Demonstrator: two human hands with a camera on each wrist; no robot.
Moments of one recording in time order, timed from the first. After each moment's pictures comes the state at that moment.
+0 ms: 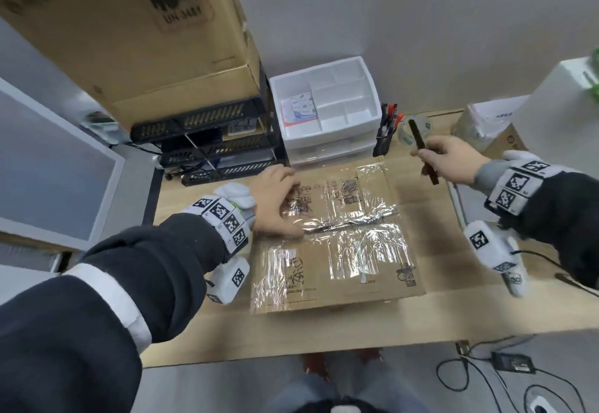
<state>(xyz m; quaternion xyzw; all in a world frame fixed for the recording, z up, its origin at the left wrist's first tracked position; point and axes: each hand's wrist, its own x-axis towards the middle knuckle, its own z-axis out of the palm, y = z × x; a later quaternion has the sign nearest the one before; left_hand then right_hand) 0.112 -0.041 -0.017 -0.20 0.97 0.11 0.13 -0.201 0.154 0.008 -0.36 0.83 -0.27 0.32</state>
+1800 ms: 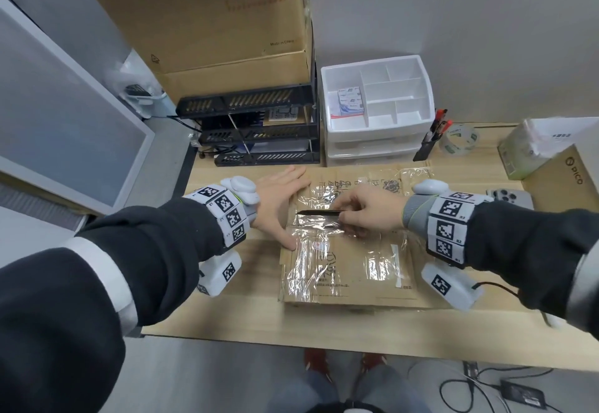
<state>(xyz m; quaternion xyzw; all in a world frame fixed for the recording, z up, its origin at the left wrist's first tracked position) 0.178 -0.062 -0.019 -0.22 0.94 0.15 0.20 -0.036 0.083 -0.011 -0.60 0.62 -0.15 0.49</state>
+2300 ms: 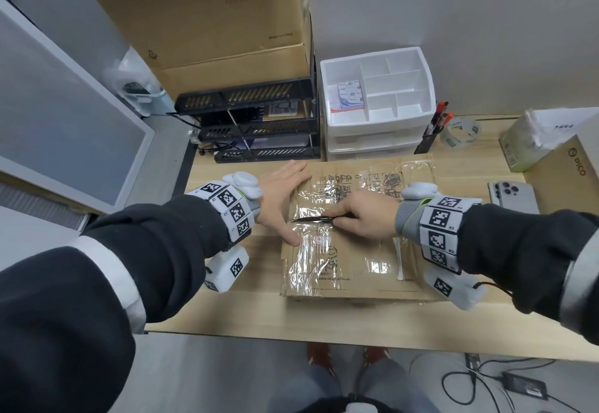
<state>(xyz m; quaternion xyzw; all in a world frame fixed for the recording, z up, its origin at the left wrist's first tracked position) 0.173 -0.057 -0.017 -0.23 0.94 0.17 0.20 -0.020 0.089 -0.013 -0.73 0.60 -0.05 0.31</state>
